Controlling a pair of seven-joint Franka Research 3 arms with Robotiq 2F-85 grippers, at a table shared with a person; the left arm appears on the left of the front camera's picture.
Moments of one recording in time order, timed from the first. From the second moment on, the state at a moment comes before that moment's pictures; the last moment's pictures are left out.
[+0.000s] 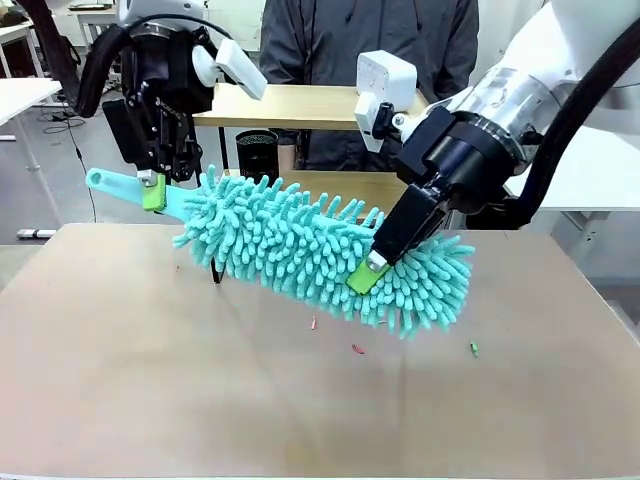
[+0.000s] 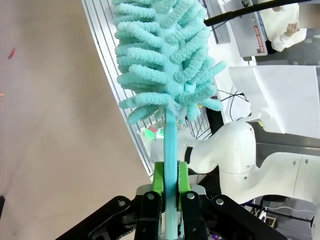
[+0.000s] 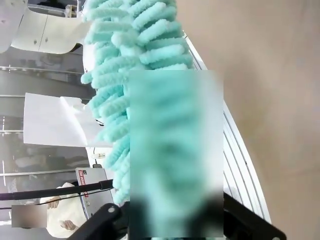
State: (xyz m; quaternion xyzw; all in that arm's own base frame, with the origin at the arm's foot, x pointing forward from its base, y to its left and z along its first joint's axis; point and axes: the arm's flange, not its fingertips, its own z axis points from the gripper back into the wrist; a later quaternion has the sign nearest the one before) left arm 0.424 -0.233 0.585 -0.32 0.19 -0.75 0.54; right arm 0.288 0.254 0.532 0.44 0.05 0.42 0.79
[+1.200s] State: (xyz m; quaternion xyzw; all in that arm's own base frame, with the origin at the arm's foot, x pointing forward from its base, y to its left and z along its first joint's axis) left arm 0.412 0.101 0.634 -0.52 -0.27 -0.45 0.67; right arm 0.257 0.061 0.611 0.51 -0.03 0.36 0.78
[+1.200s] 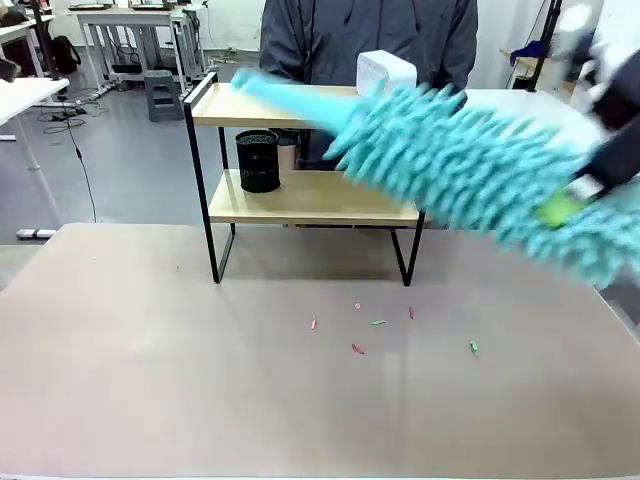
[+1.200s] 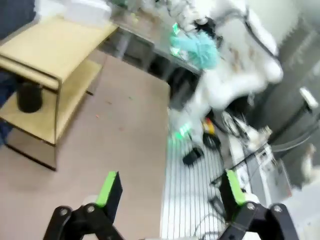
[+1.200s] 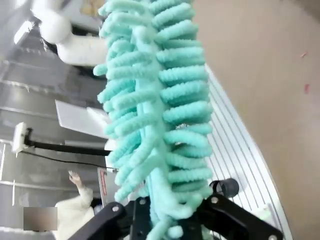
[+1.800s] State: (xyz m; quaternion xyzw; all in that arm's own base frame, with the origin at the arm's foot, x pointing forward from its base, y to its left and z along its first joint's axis) left arm 0.445 0.131 0.538 -0.54 -0.49 -0.22 0.65; right arm 0.281 -0.100 0.570 0.51 -0.27 0.01 0.82
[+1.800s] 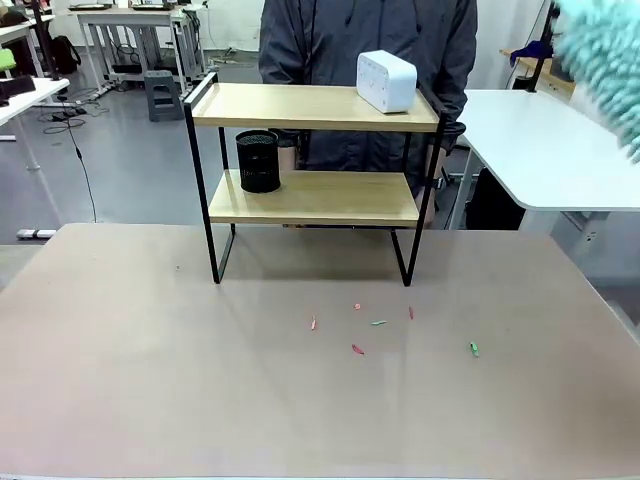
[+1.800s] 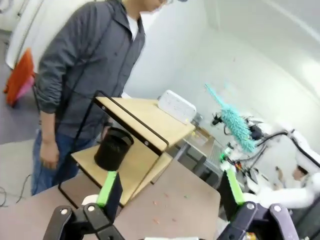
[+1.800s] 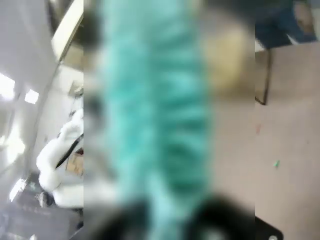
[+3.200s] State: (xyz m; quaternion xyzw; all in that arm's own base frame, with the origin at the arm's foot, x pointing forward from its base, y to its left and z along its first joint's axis) left arm 0.436 0.134 0.555 -0.54 -0.45 -0.26 0.66; right arm 0.386 -0.091 0.434 0.53 -0.11 -0.14 0.83
